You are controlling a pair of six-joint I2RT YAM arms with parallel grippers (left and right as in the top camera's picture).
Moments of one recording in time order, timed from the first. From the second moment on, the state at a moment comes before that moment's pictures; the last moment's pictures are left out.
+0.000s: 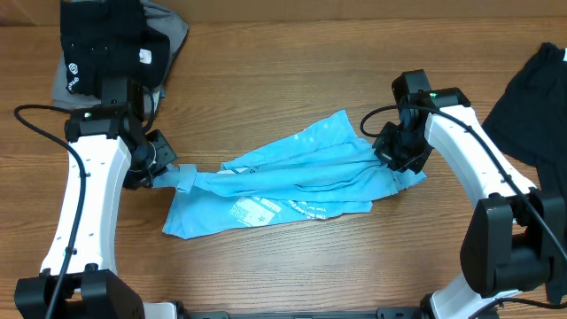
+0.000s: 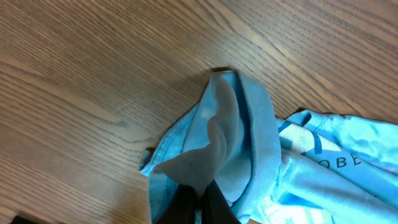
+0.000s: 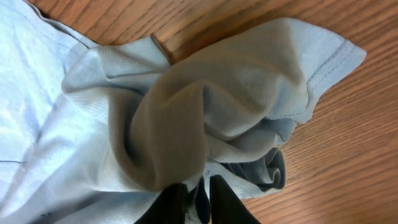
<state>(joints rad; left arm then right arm) 0.08 1.56 1.33 -1.21 -0.04 -0.52 0.15 1.80 1.35 -1.09 -0.09 0.72</state>
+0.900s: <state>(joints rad) 0.08 1.56 1.33 -1.21 -0.04 -0.52 0.15 1.80 1.35 -1.14 -0.17 0.63</state>
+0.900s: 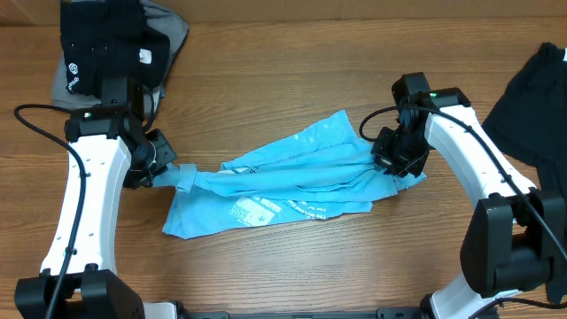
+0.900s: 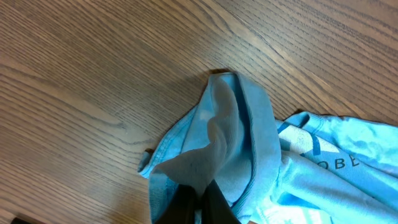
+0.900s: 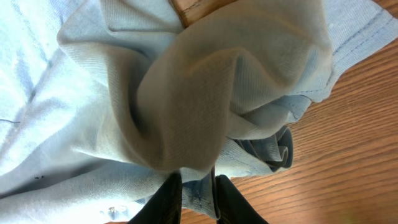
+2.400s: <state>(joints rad) 0.08 1.02 1.57 -1.38 -0.03 -0.50 0.14 1.14 1.61 -1.40 -0.18 0.62</state>
